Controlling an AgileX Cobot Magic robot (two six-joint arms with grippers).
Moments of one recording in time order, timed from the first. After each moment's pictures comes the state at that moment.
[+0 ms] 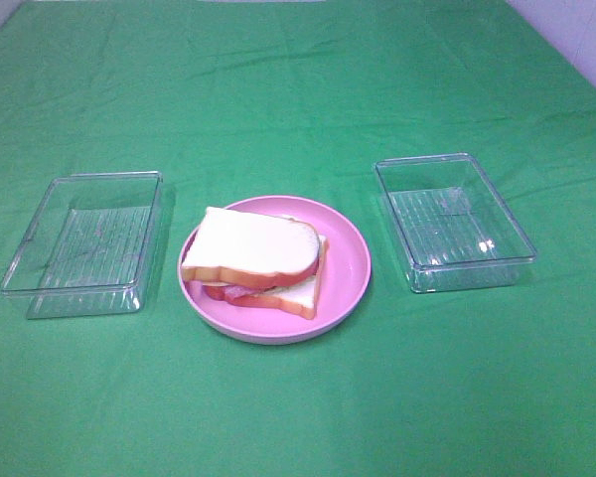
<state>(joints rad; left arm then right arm) -0.43 -0.01 -0.50 -0.02 1.05 0.01 0.37 0.19 -0.51 0.13 1.08 -0.14</state>
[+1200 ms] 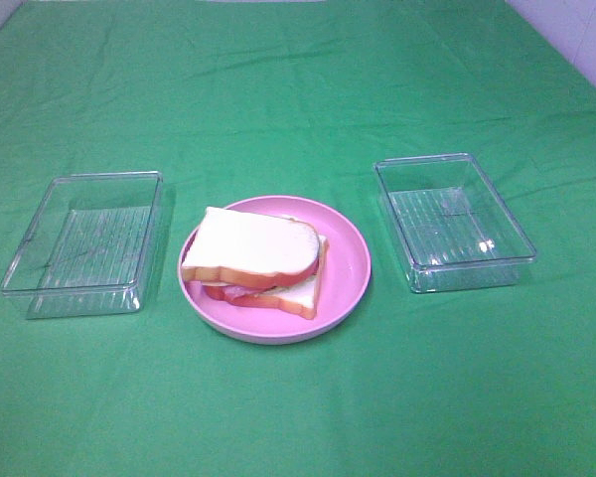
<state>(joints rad) 0.02 -0.01 -0.50 -0.02 1.05 0.01 0.00 0.07 -0.51 0.14 1.08 -0.14</state>
